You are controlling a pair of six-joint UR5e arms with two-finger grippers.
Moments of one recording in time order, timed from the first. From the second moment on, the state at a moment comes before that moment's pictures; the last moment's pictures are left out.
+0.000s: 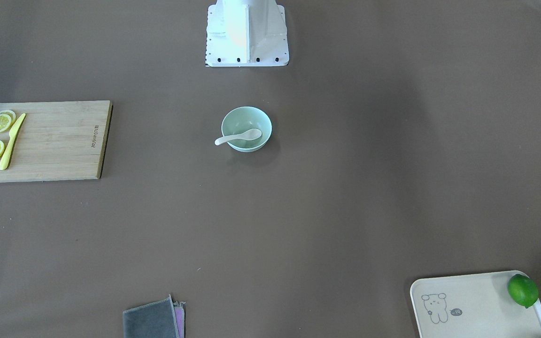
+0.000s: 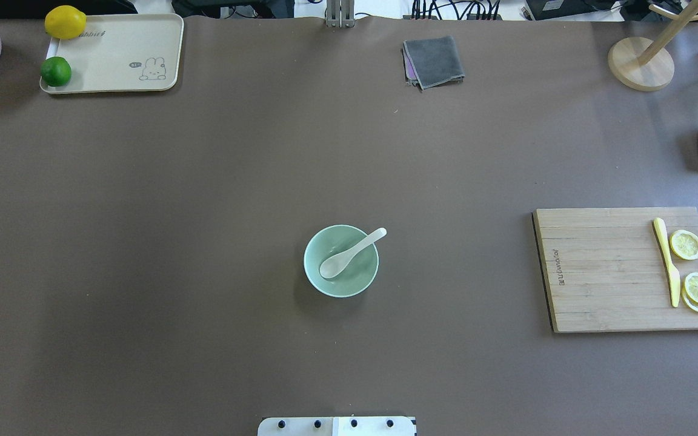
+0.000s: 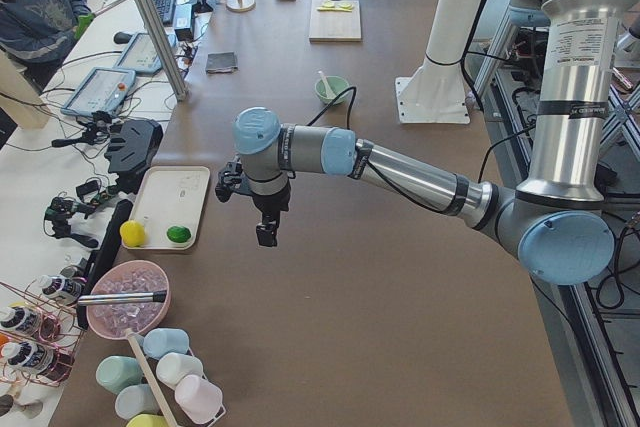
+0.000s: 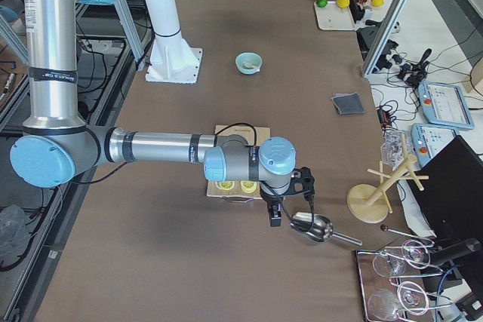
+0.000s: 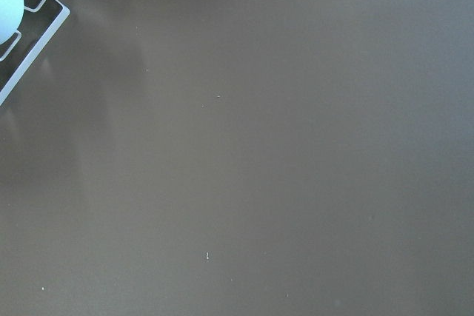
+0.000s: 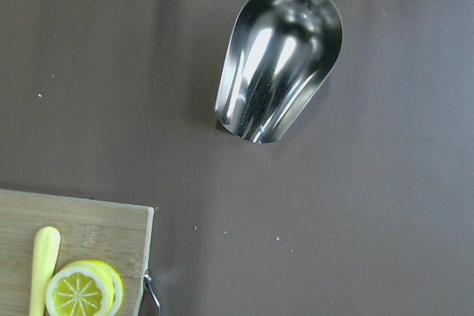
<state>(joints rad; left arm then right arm) -1.52 -1.61 -1.87 -1.31 -2.35 0.10 1.58 -1.61 1.62 -1.51 2.36 -0.07</state>
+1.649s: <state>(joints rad) -1.52 -1.56 -1.84 -1.46 -2.35 0.10 1.55 -1.60 1.62 -1.51 2.36 -0.08</state>
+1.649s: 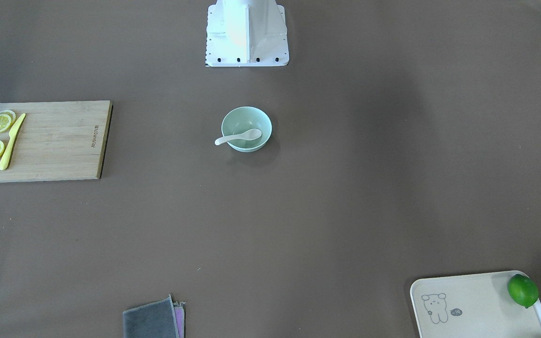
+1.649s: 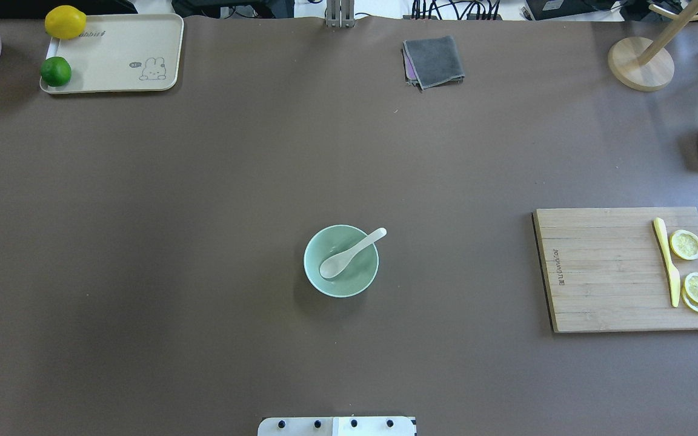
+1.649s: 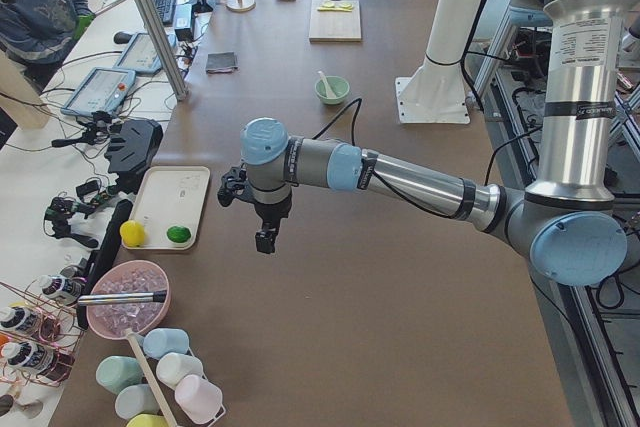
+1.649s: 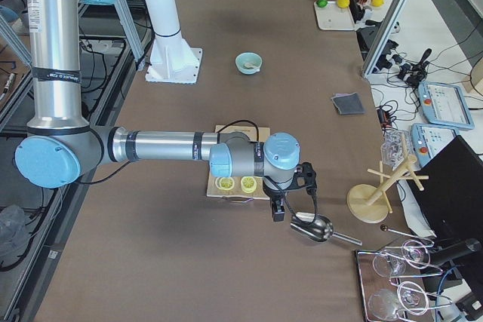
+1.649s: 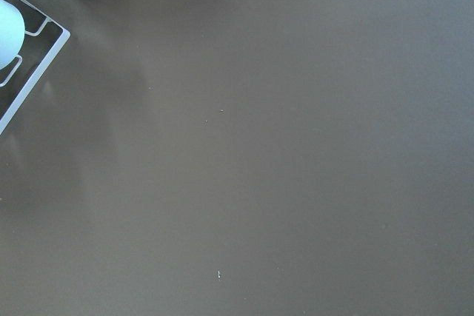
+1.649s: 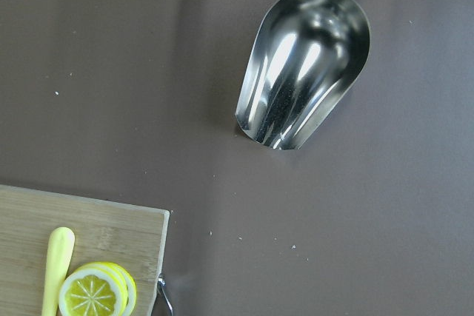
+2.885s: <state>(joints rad) -1.52 -1.54 -1.83 -1.48 -2.35 0.10 1.55 -1.59 1.63 -1.52 2.37 -0.07</state>
